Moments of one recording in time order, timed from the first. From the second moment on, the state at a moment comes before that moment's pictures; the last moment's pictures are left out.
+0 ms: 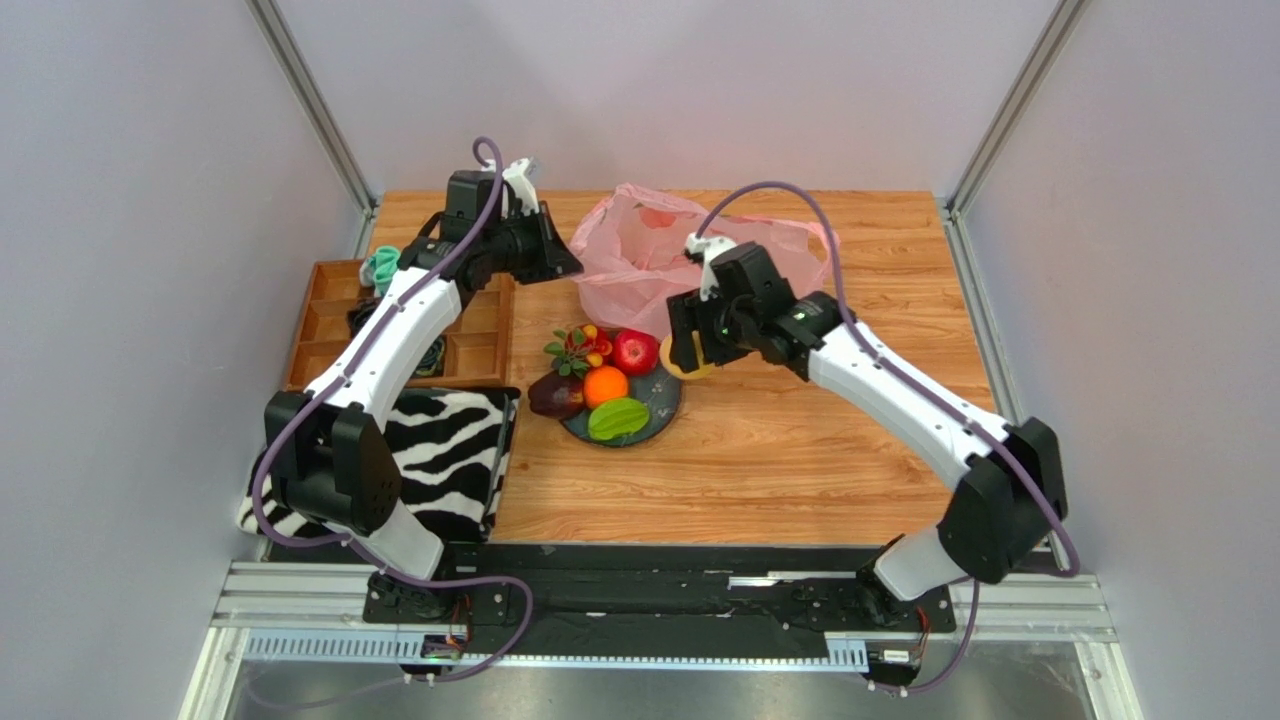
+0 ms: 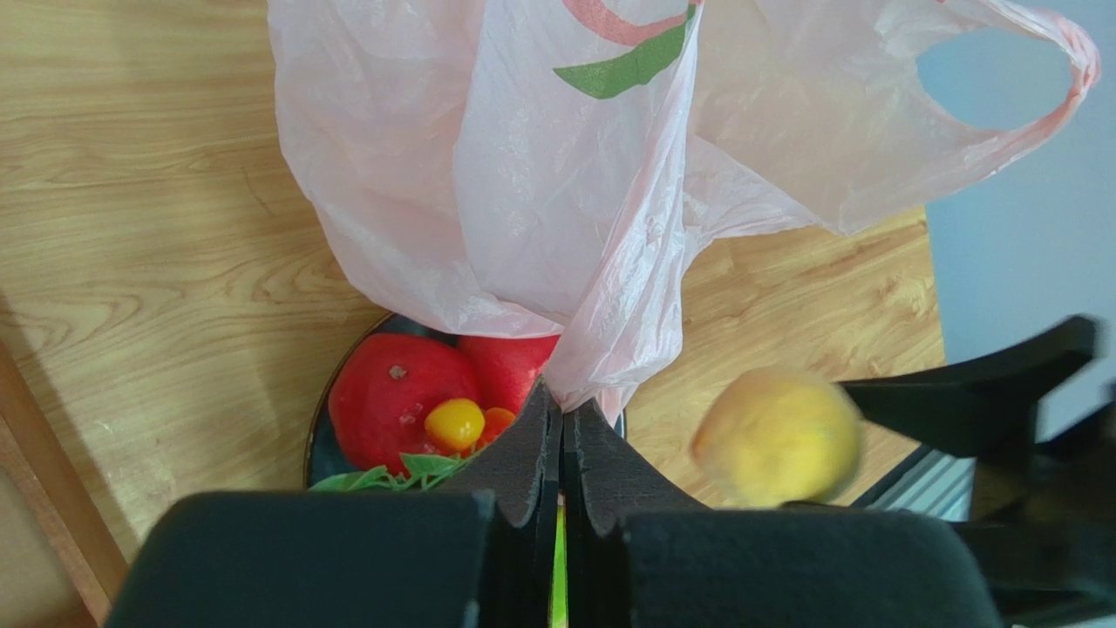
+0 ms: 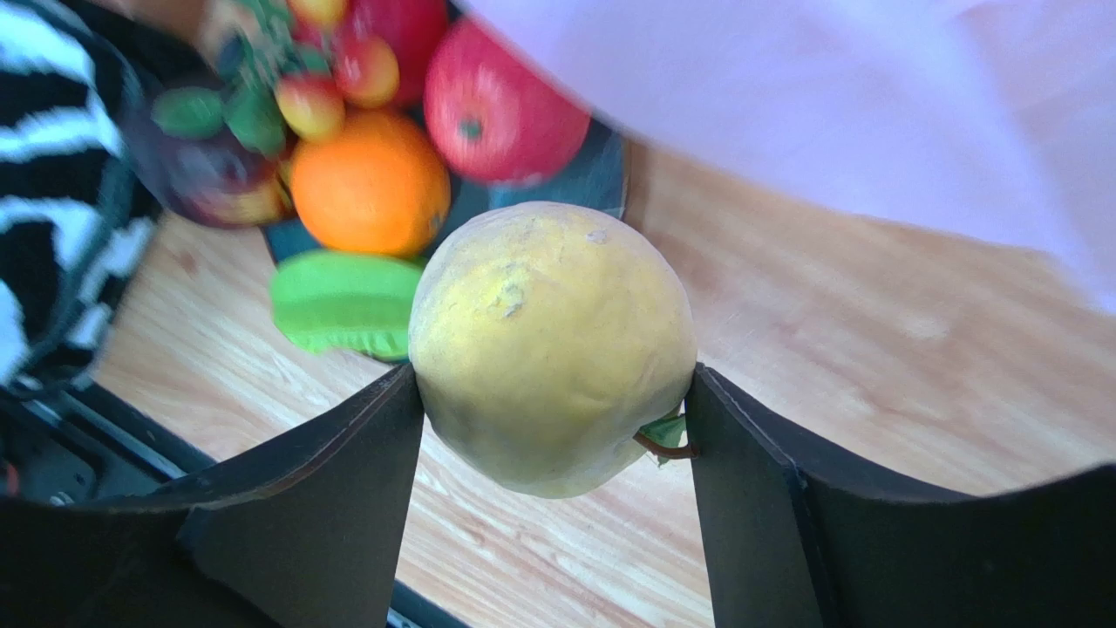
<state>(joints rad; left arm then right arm) -0.26 1.60 1.45 -0.46 0.40 -0.42 0.65 1.51 1.30 -0.59 -0.03 0.25</state>
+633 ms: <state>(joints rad) -0.30 1.53 1.41 -0.46 0.43 -0.41 0.54 1.77 1.70 -0.44 0.06 0.26</state>
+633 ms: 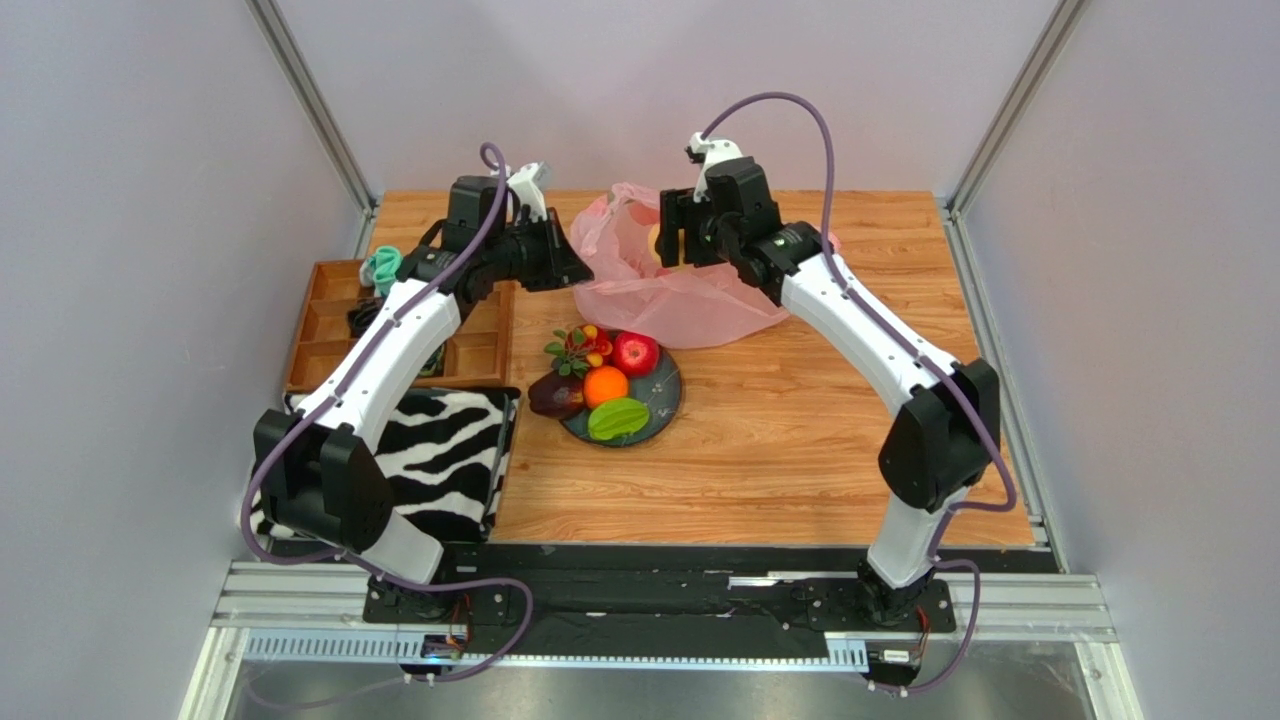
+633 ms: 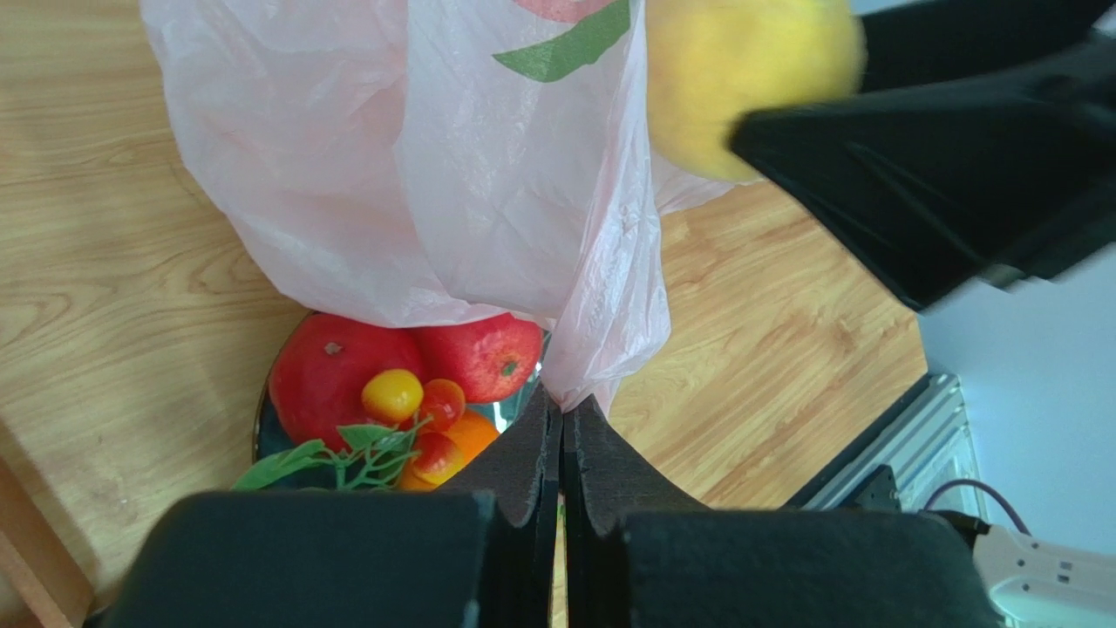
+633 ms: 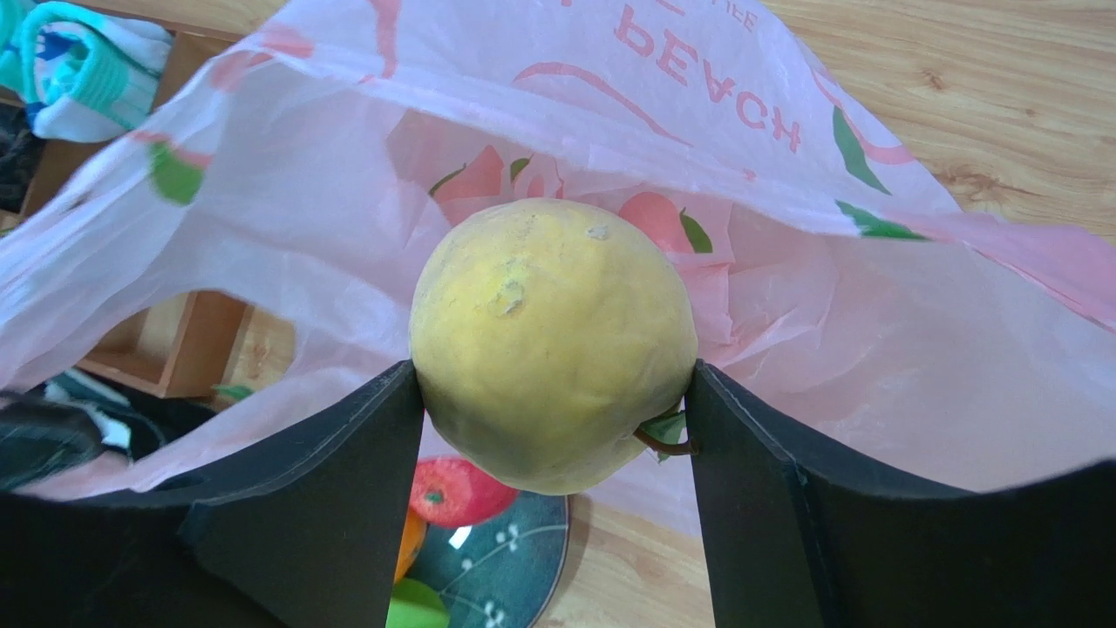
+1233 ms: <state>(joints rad) -0.33 1.49 1.40 -0.44 0.46 -0.42 0.50 1.98 1.66 -0.36 0.29 0.28</state>
